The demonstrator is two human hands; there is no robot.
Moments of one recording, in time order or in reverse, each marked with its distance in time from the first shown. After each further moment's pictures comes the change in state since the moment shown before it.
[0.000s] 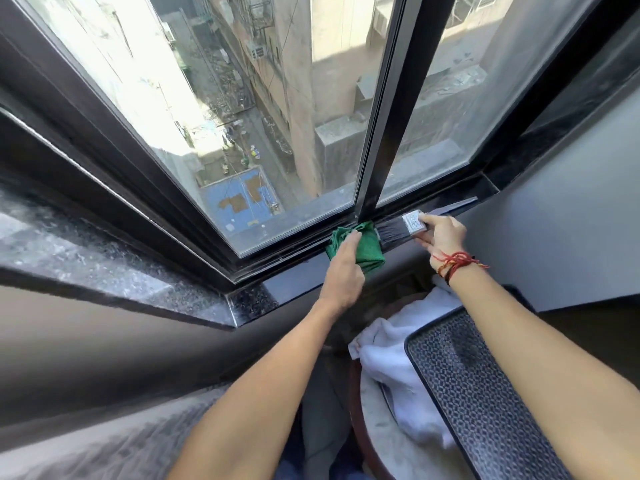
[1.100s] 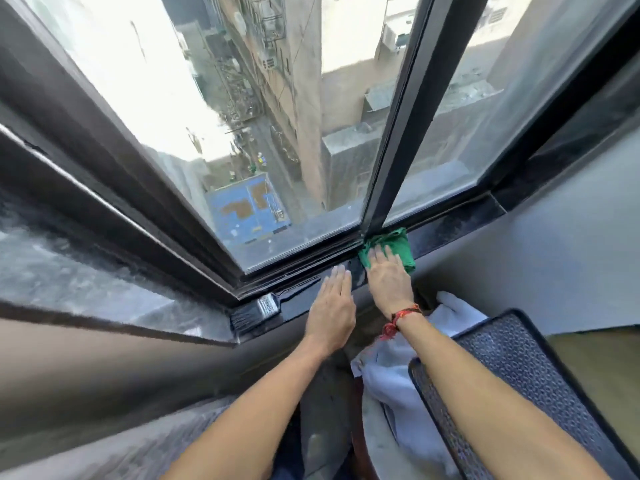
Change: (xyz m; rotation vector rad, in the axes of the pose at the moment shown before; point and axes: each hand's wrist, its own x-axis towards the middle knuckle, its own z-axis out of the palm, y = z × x) left_hand -0.030 -0.049 0.001 0.600 -0.032 0.142; right_hand -0.027 0.094 0.049 -1.695 -0.245 -0.884
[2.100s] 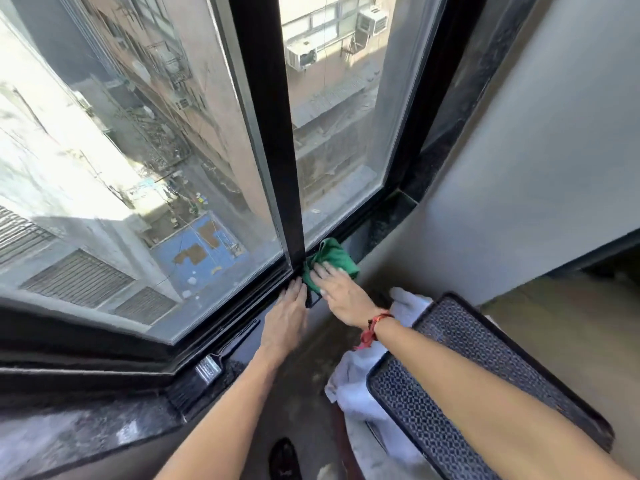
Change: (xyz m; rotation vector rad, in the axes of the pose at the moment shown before) left_hand 0.063 0.017 -0.021 0.120 -0.145 0.174; right_hand -0.007 0.060 -0.016 0.323 -0.091 -0.192
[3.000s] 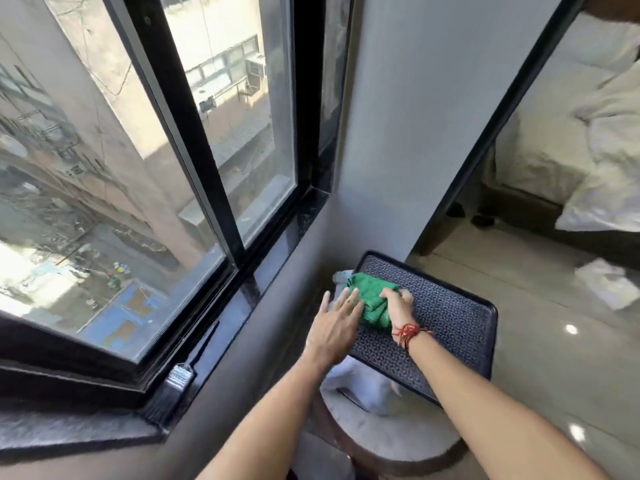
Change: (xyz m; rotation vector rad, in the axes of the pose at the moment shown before) left_hand -0.068 0.146 0.040 0.103 -0.059 0.662; right_hand -0.215 0.005 0.008 1.226 0.979 1.292
